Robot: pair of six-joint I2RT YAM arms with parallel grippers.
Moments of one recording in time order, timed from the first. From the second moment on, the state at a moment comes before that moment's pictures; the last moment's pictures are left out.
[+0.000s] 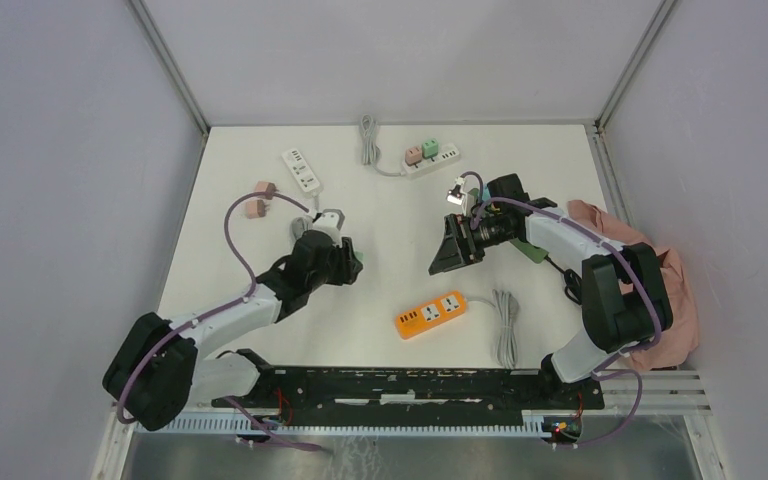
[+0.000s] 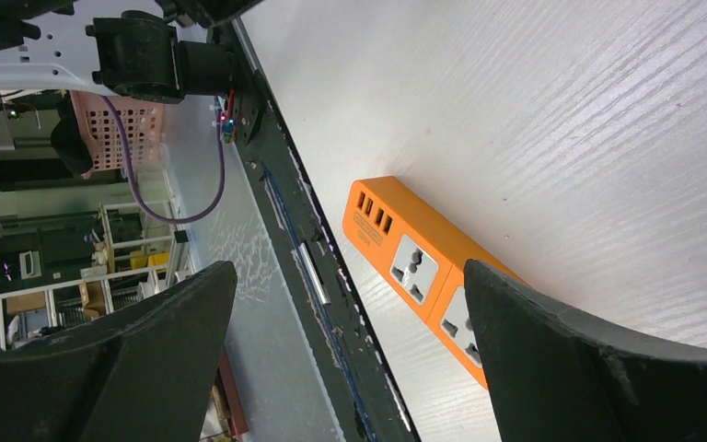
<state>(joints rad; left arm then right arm) -0.65 1.19 0.52 0.06 -0.11 -0.42 0.29 1.60 1.00 -0.54 -1.04 0.04</state>
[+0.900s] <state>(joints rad) -0.29 1.28 0.51 0.06 -0.20 -0.73 0.29 1.60 1.00 -0.56 -1.04 0.02</state>
